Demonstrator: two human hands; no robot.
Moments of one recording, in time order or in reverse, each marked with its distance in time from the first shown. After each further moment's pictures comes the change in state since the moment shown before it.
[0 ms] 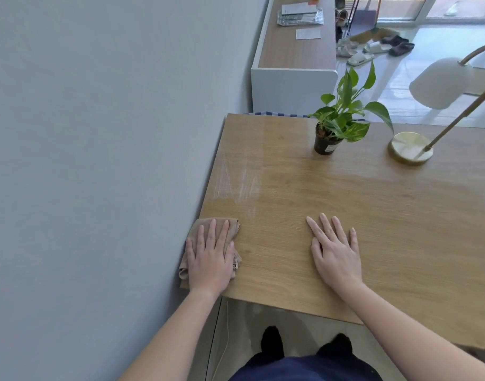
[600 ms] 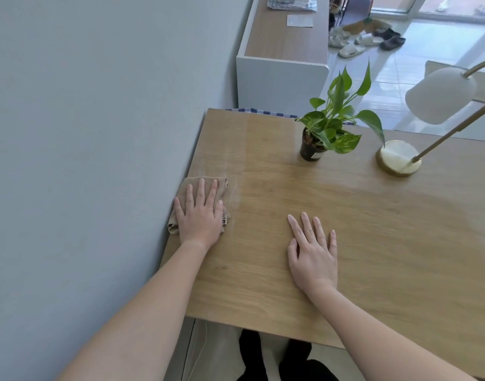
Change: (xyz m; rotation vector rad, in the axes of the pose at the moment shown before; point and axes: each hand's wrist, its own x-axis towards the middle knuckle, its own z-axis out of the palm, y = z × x) left_hand 0.125 0.044 -0.004 0.143 0.022 -0.064; right_hand 0.039 -0.007 0.012 -0.013 0.036 0.077
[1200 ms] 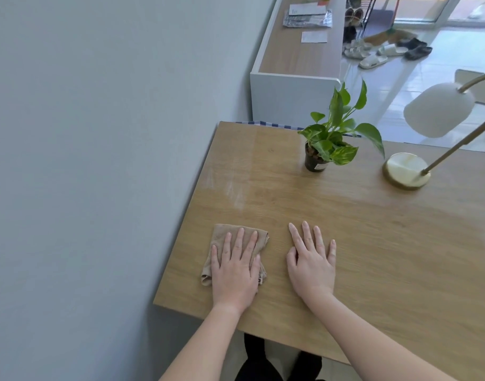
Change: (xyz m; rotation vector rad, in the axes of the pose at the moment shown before) left_hand -0.130 0.066 0.033 -0.055 0.043 0.111; right_hand 0.003 0.004 -0.008 0.061 -0.066 -0.035
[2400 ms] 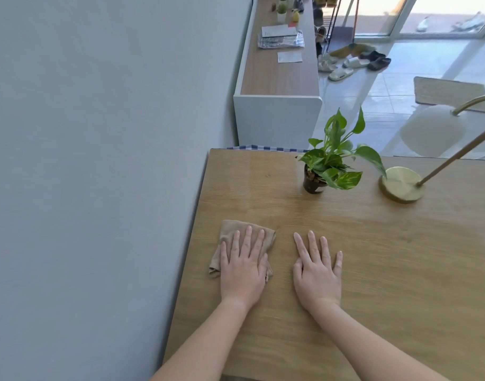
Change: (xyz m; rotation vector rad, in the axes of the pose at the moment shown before) left_hand 0.108 -0.016 -0.019 -0.039 -0.051 0.186; right_hand 0.043 -0.029 0.006 -0.059 0.038 0.121
